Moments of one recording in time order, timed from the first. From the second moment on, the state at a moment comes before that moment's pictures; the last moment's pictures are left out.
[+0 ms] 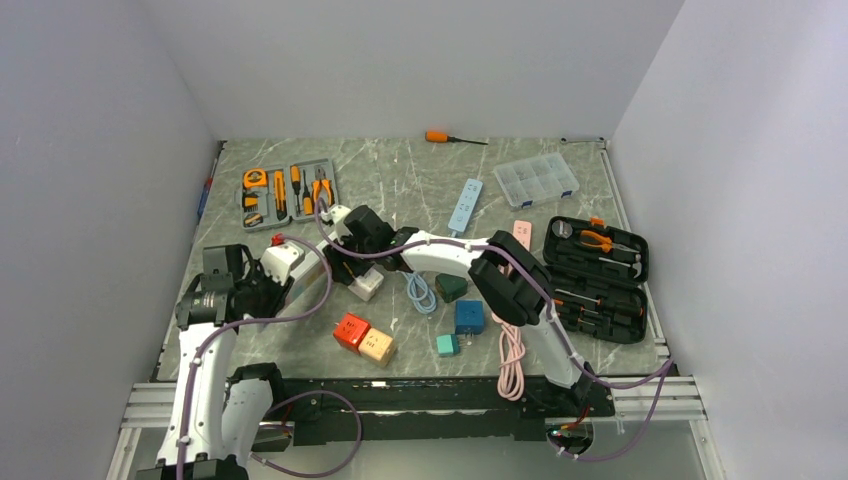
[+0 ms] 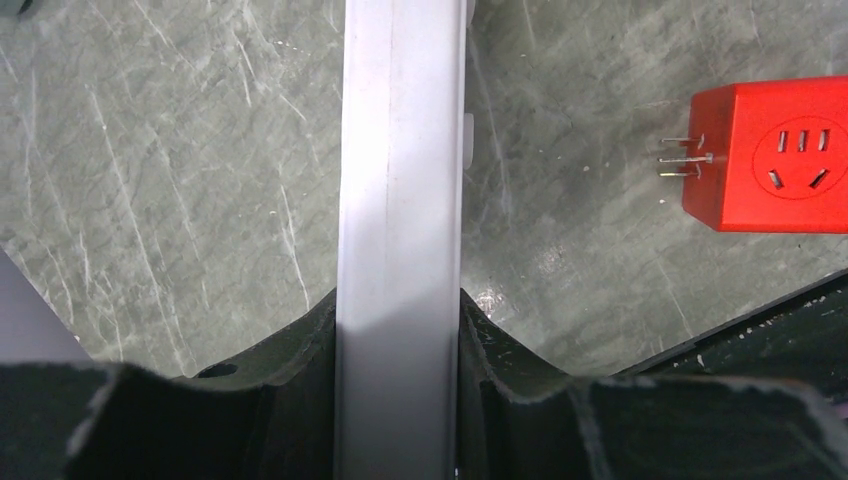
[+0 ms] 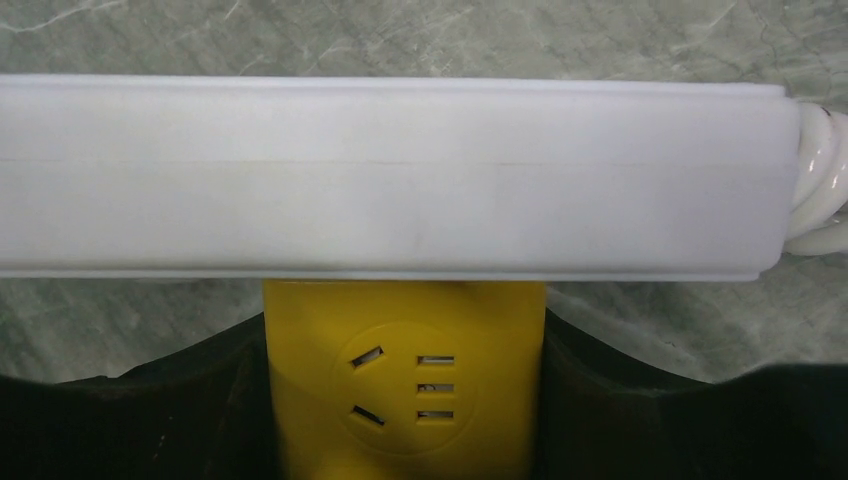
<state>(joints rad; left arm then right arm) 0.14 0.73 0.71 -0.94 0.31 0.64 0.95 2.21 1.61 -0.11 -0.19 0.15</state>
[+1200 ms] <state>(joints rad) 0.05 0.95 0.64 -0.58 0.23 0.63 0.98 1.78 1.00 -0.05 -0.08 0.21</state>
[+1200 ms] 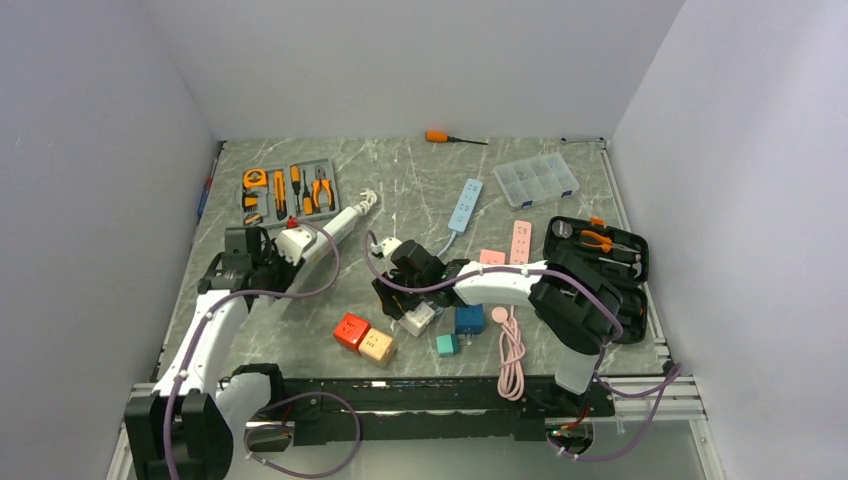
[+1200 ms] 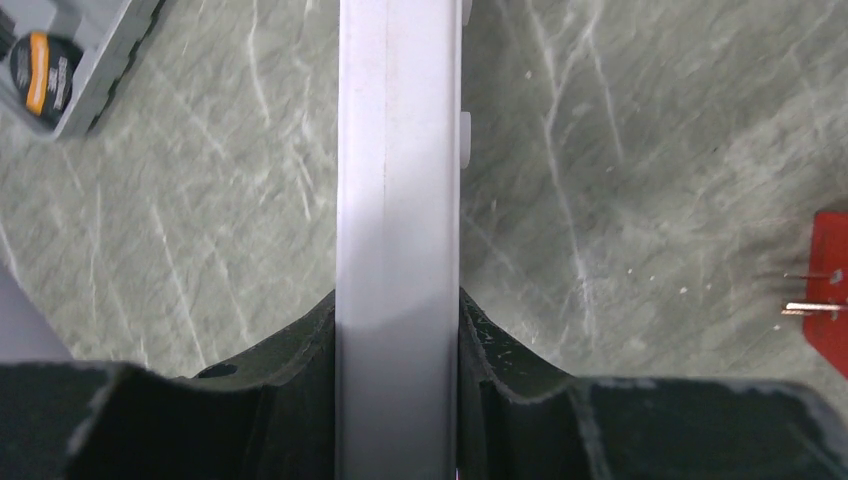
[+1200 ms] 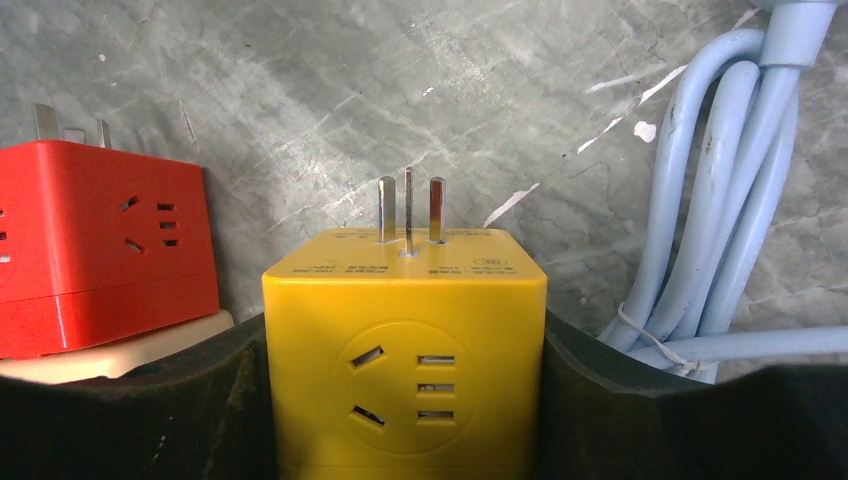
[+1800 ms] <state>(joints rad) 0.01 1.28 0.66 -0.34 0.22 0.65 1.00 1.89 1.14 -0.04 -0.05 0.24</state>
